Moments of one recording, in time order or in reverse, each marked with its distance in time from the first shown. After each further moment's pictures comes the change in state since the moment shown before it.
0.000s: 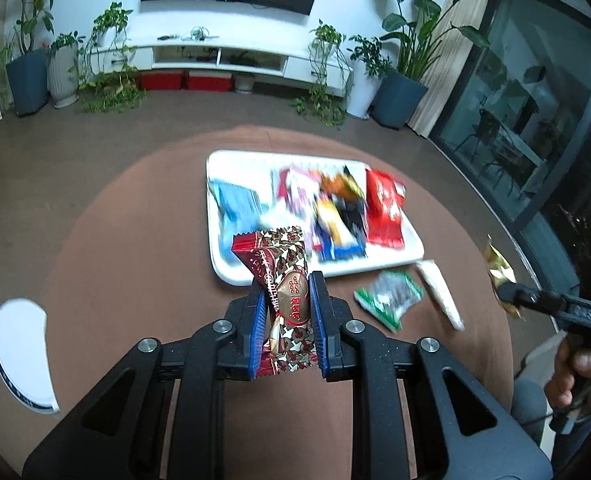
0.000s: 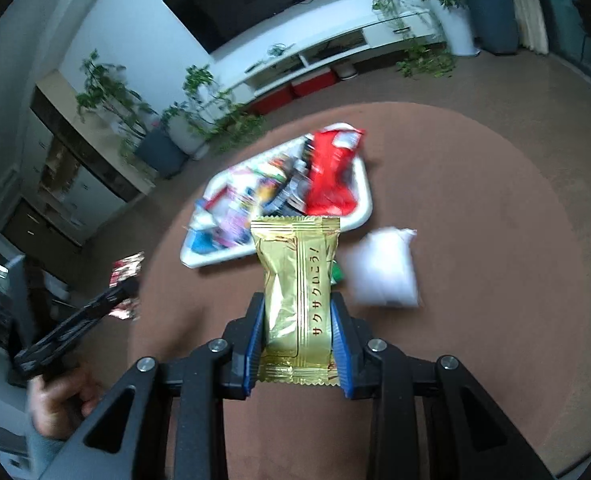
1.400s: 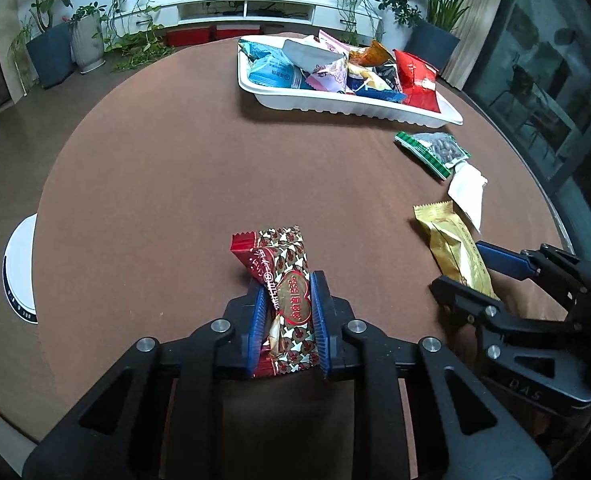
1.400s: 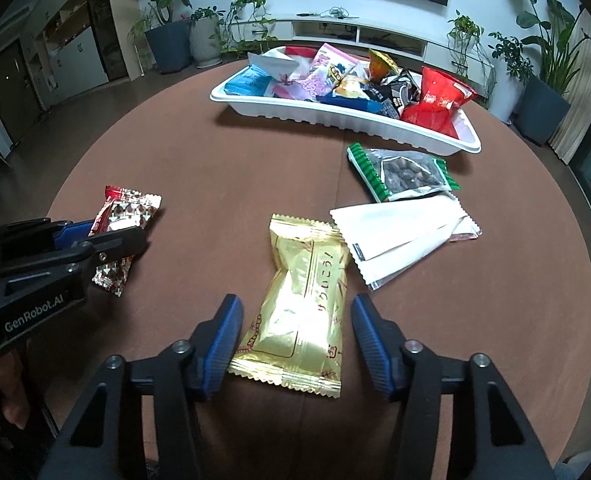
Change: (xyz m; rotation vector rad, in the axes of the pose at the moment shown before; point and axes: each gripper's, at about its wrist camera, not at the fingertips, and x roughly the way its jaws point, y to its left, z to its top) left arm 0.023 -0.002 -0.143 0.000 0.166 0.137; right arm 0.101 0.082 -0.128 -0.454 0.141 -0.318
